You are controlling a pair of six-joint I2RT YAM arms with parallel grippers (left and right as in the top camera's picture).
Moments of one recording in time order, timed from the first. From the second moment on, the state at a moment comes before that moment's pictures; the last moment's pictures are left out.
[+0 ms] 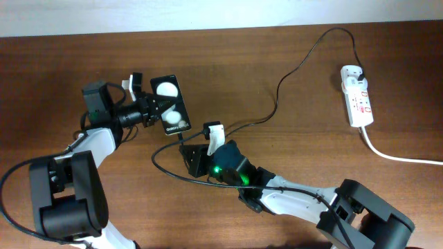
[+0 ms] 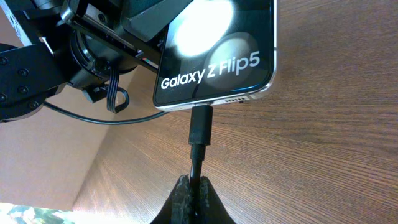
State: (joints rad) left arm 0.15 1.85 0.96 0.26 1.28 -0.76; right arm 0.88 1.69 0.70 0.66 -0.07 0.86
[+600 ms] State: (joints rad) left arm 0.13 1.85 0.95 0.25 1.32 -0.72; right arm 0.81 1.55 0.72 0.33 -0.11 0.80
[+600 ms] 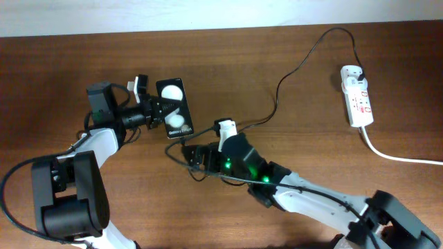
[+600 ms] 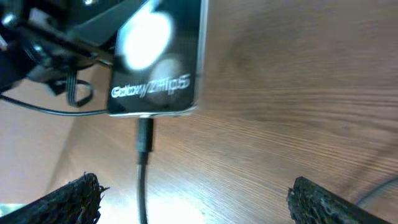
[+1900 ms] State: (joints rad) left arm -0.06 1.85 0.95 -0.12 0.56 -0.50; right arm 0.50 1.48 0.72 -0.11 -0.42 0.65
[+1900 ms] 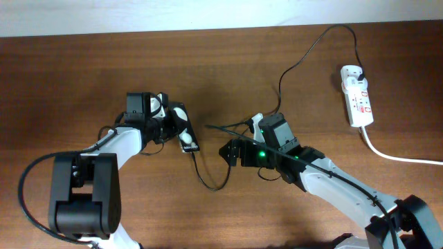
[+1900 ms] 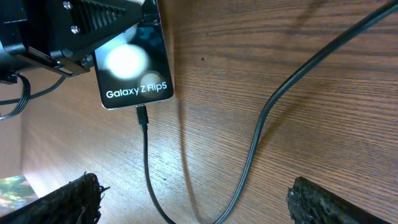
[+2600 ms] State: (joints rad) left arm -0.06 1.85 0.95 -0.10 0.56 -0.49; right arm 0.50 1.48 0.72 -0.11 -0.42 0.64
